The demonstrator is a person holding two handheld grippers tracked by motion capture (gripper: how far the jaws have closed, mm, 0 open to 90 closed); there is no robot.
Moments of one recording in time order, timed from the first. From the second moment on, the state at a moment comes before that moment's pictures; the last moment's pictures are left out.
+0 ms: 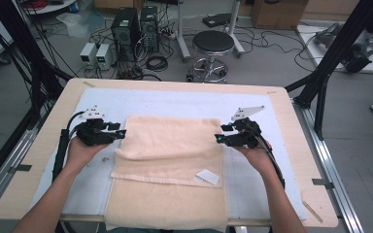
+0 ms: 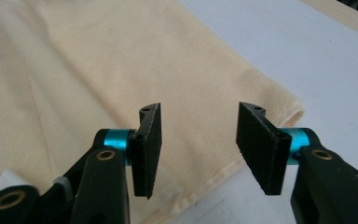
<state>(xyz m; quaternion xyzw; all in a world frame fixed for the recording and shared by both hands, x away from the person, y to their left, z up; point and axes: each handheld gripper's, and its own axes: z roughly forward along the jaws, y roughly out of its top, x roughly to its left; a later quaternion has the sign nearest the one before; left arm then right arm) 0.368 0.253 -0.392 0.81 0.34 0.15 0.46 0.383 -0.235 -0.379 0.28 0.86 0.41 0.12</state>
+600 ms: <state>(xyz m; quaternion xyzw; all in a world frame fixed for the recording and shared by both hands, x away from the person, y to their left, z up) 0.285 0.248 -0.405 0.82 0.27 0.14 0.48 0.304 -0.228 -0.389 0.23 0.87 0.43 0.11</state>
